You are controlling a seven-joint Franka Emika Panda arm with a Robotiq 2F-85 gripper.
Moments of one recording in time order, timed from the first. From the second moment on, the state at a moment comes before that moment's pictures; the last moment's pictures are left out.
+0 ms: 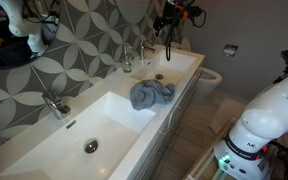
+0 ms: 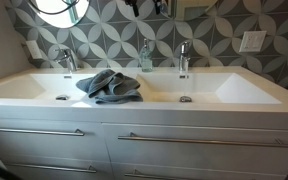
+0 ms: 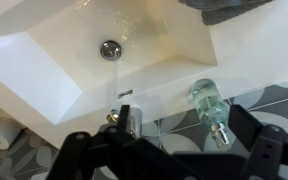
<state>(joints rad) -0.10 -0.30 -0.04 -2.13 -0.06 2.20 0.07</state>
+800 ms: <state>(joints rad) -0.10 -0.24 -0.05 -2.08 -0.05 2.21 0.07</state>
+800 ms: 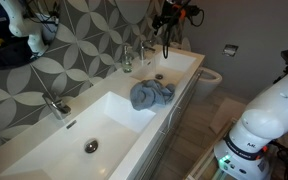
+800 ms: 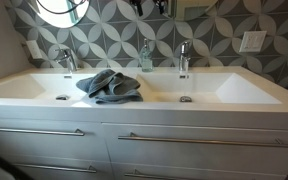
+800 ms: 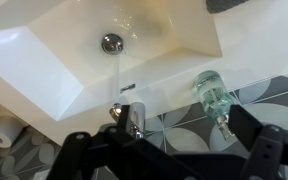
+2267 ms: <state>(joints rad) -0.14 0.37 -0.12 -1.56 0.08 2.52 0.08</state>
